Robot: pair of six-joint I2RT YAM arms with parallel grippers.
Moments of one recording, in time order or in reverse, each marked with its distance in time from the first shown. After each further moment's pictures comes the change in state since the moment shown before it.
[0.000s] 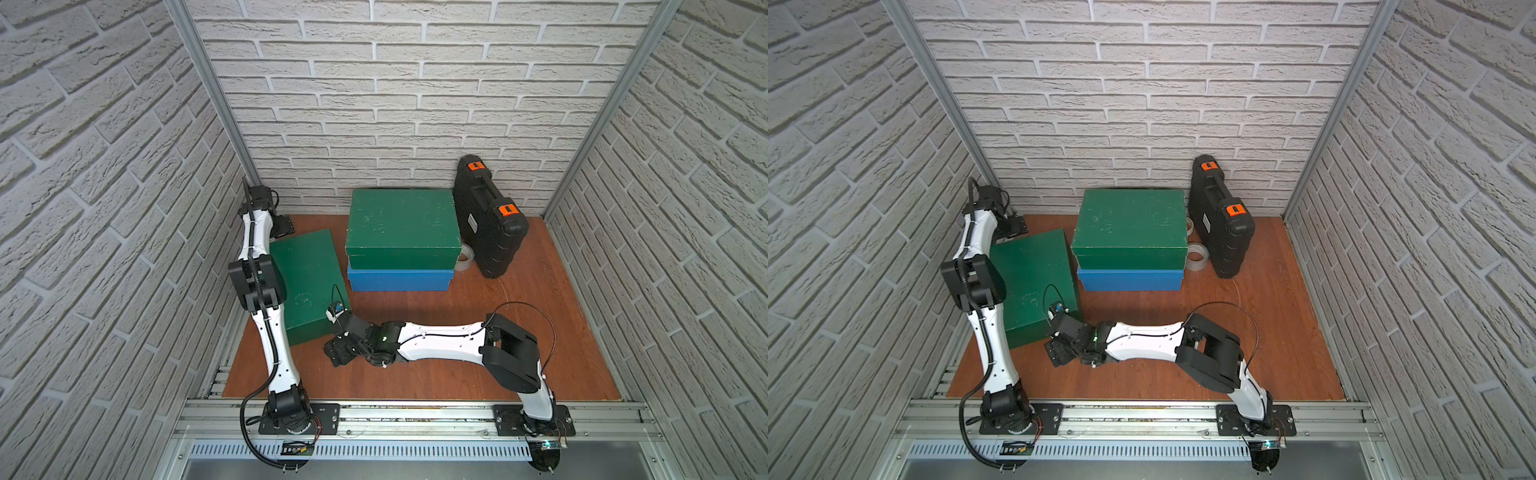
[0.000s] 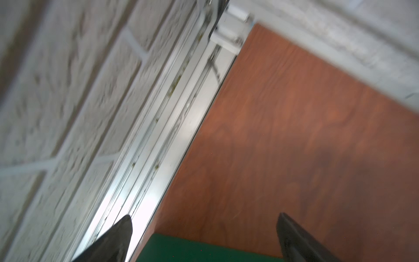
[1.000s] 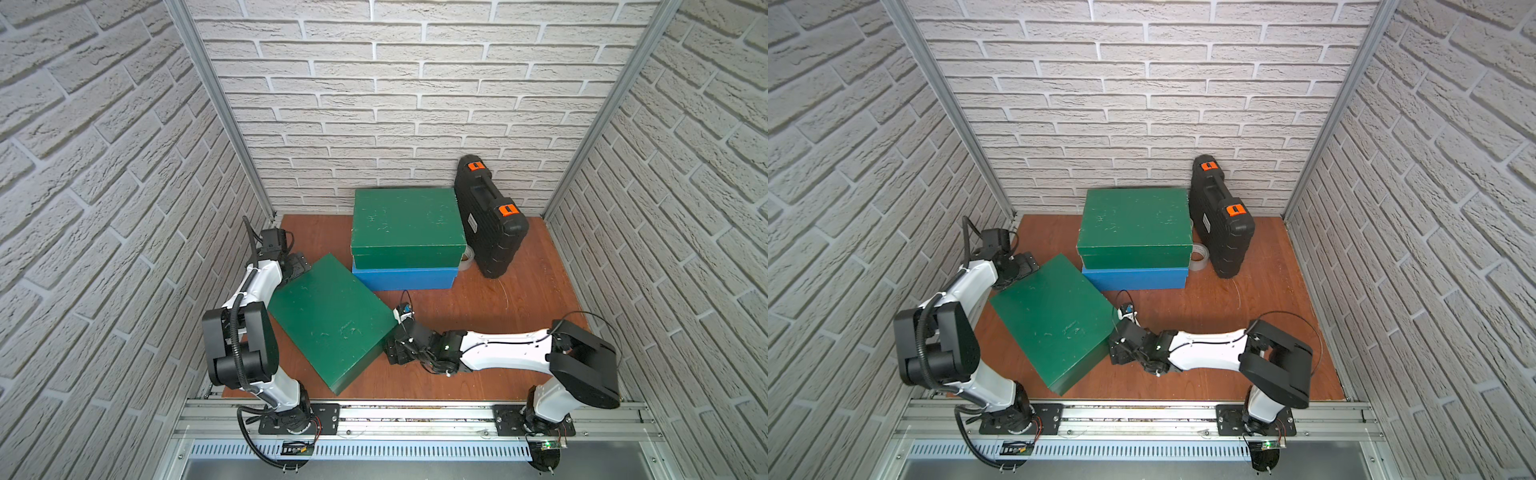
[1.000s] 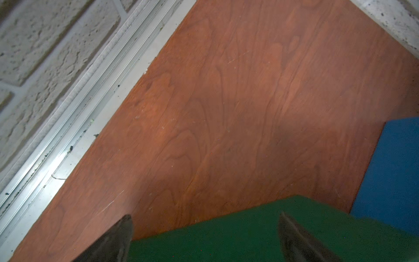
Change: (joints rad) left arm -0.101 -0.867 -1.244 0.475 0.040 -0.187; right arm -0.102 -0.493 -0.701 0.156 0.104 0.230
